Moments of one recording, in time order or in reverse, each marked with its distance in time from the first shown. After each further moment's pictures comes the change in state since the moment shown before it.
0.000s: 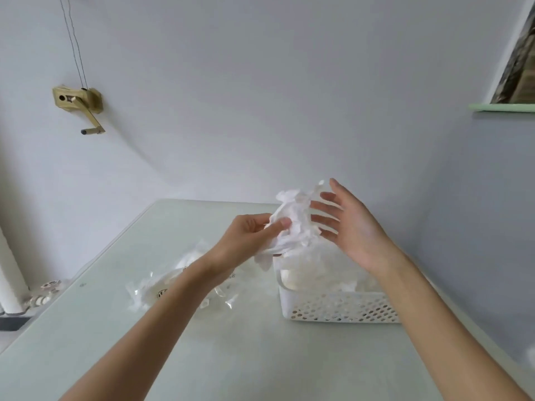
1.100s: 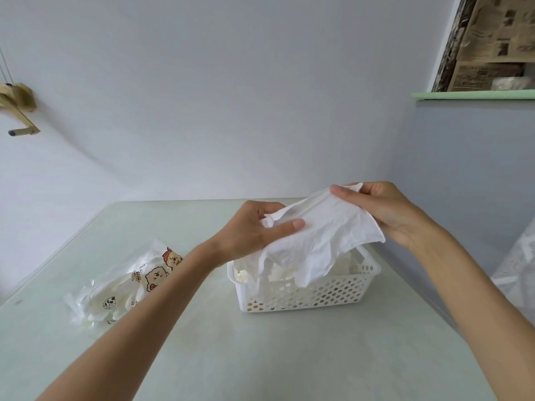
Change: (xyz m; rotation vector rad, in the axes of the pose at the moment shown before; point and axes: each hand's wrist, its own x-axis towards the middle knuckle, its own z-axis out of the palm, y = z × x) left_hand 0.027 0.024 0.069 0.178 -0.236 0.253; right_hand -0.032 -0.046 -0.104 -0.476 0.178 -0.135
